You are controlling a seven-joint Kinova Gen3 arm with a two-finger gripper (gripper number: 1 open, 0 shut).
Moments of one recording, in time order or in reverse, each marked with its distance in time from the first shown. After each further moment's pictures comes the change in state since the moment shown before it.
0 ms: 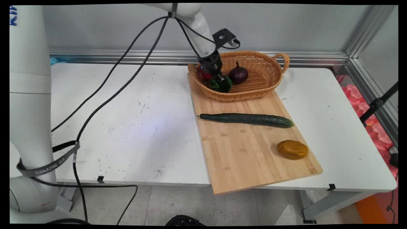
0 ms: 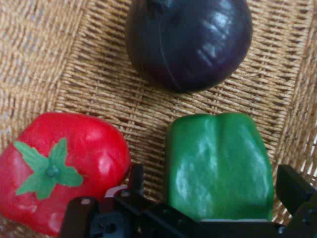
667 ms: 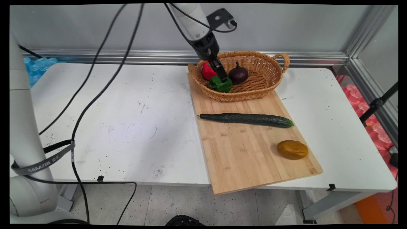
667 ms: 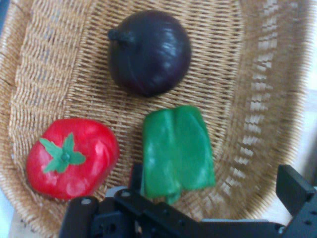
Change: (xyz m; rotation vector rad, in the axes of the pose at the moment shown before) arm -0.007 0.014 -0.082 -0.011 0.055 0.117
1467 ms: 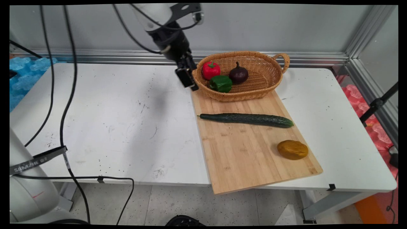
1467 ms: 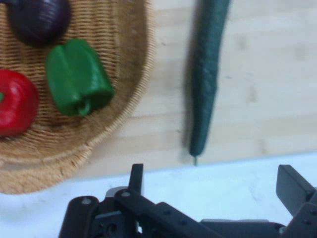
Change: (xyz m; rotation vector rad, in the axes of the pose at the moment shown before) arm -0.075 0.049 -0.113 -0.112 -0.020 0.269
